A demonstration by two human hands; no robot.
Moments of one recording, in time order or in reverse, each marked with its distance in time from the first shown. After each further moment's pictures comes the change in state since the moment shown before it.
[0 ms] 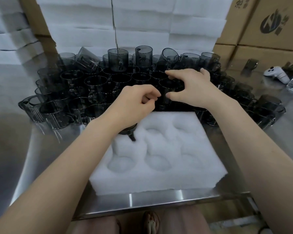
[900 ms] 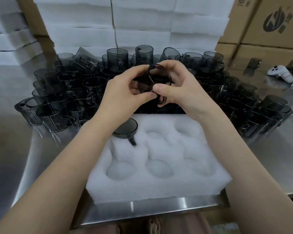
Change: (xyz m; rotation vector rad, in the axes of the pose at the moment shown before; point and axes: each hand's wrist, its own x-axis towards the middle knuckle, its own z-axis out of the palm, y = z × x) left_hand 0.003 -0.002 -0.012 -0.265 0.232 0.033; right_hand -0.008 -0.023 0.024 1.256 -0.040 -0.137
